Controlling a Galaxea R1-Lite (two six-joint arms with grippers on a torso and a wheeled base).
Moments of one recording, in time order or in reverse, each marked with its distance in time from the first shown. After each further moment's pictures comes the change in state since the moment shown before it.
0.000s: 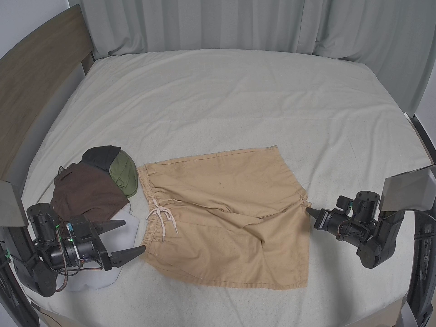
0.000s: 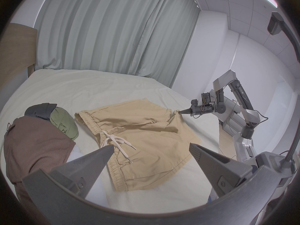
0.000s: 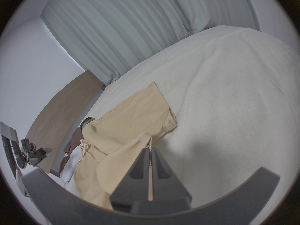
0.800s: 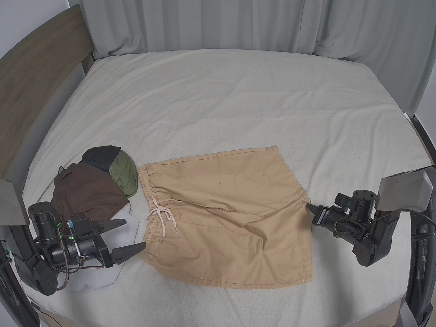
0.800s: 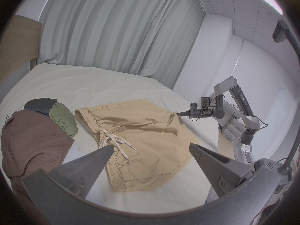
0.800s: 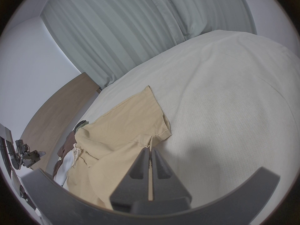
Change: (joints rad) left arm -0.003 0.010 -0.020 0.000 0.004 -0.063; right arm -0.001 0.041 -0.066 -0.001 -0.057 -0.002
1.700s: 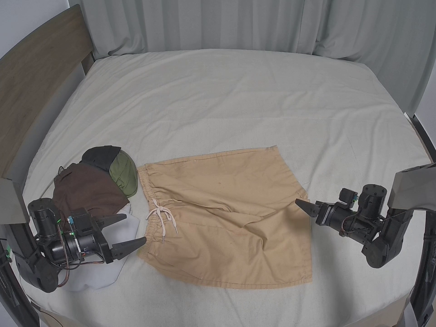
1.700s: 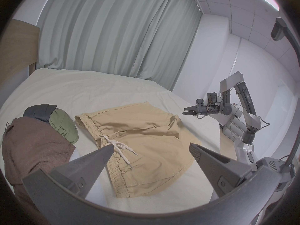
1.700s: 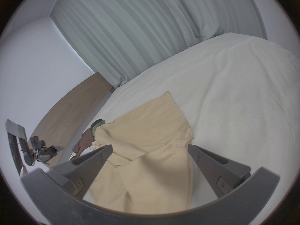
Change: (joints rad) left arm -0.002 -0.001 -0.034 0.000 -0.002 0.006; right arm 0.036 -0.154 0.111 0.000 0.071 -0.015
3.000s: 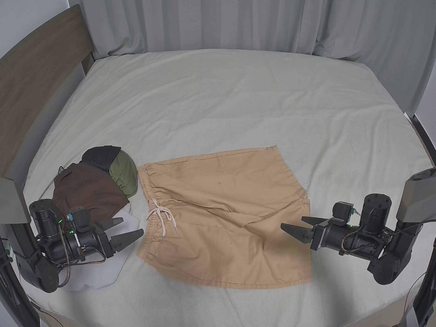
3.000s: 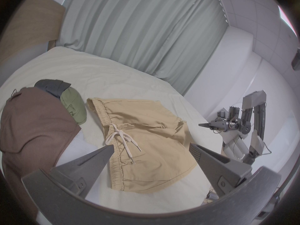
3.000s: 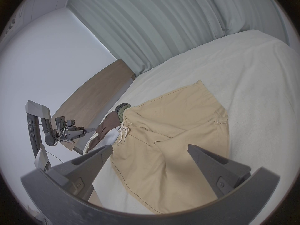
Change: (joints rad) left arm 0.000 0.011 0.001 0.002 0.096 -0.215; right arm 0.153 -0.145 0.179 0.002 0.082 -0.065
